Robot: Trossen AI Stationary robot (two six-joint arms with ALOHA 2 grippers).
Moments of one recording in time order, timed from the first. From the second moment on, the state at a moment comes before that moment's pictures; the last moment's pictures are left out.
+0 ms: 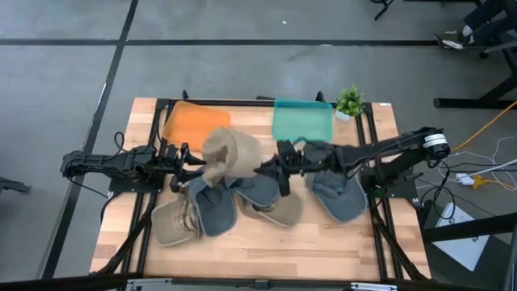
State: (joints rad) left arm -0.02 0.03 0.01 0.03 -0.01 -0.33; right arm 0.09 1.44 1.03 0.32 0.05 0.46
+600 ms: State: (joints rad) left arm -0.02 0.03 0.01 0.07 -0.10 -0.37; right arm 0.01 1.45 1.58 -0.71 0.14 0.41
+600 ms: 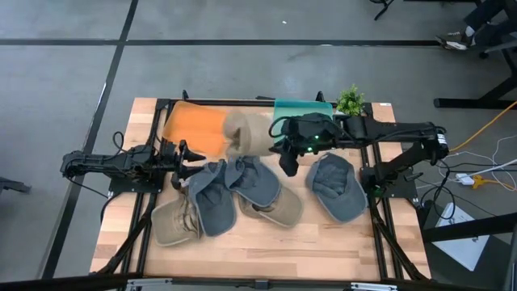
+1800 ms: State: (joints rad) left arm -0.02 0.45 0.22 0.25 -0.27 -0.69; right arm 0.01 1.55 1.64 -0.68 0.11 0.36
